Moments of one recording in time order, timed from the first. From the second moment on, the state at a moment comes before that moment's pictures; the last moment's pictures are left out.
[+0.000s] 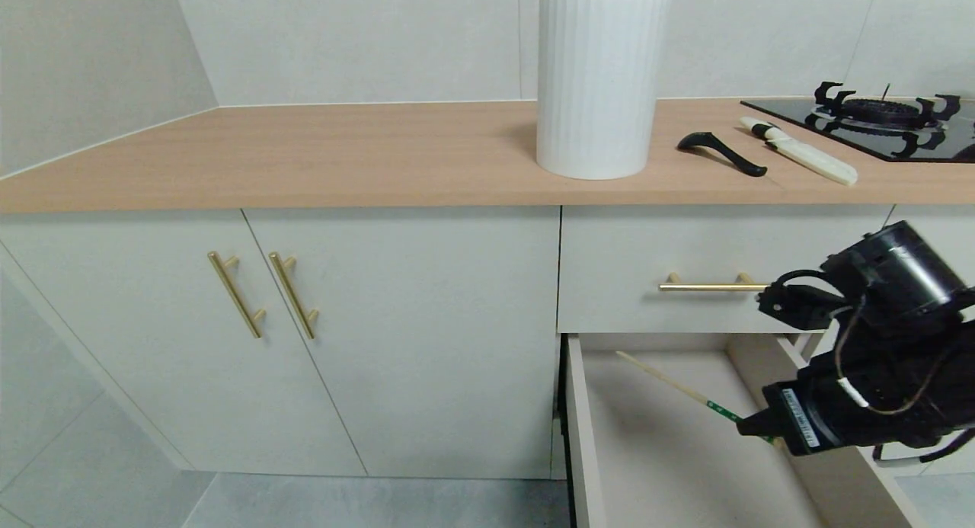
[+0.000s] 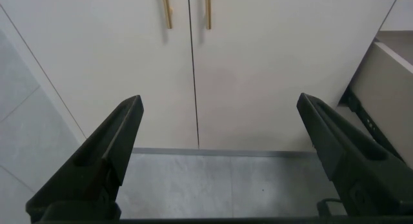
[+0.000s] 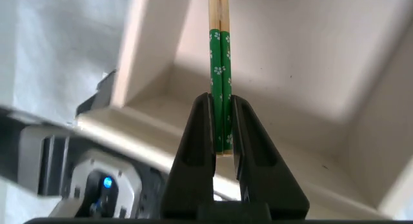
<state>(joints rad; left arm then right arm) 0.00 0.00 0.00 0.00 0.01 0.00 0.46 1.54 -0.96 0.41 0.08 0.25</state>
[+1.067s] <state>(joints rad) 0.00 0.00 0.00 0.00 0.01 0.00 0.49 1.99 -0.84 -0.08 -0.09 0.38</state>
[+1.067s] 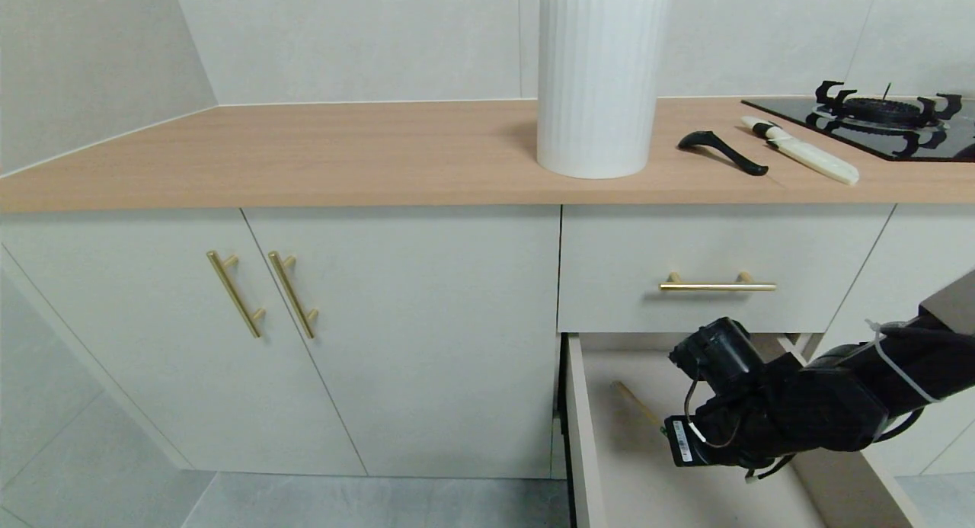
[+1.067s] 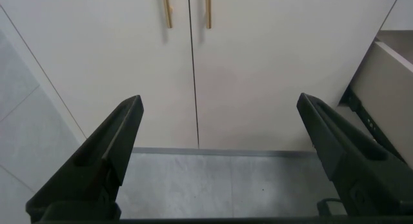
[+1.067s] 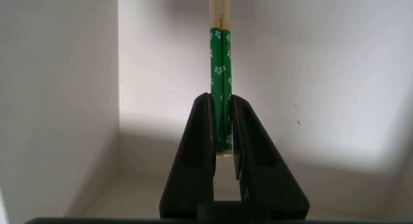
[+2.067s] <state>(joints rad) 0.00 0.00 0.00 0.00 0.01 0.00 0.50 2.23 -0.80 -0.28 -0.12 0.38</state>
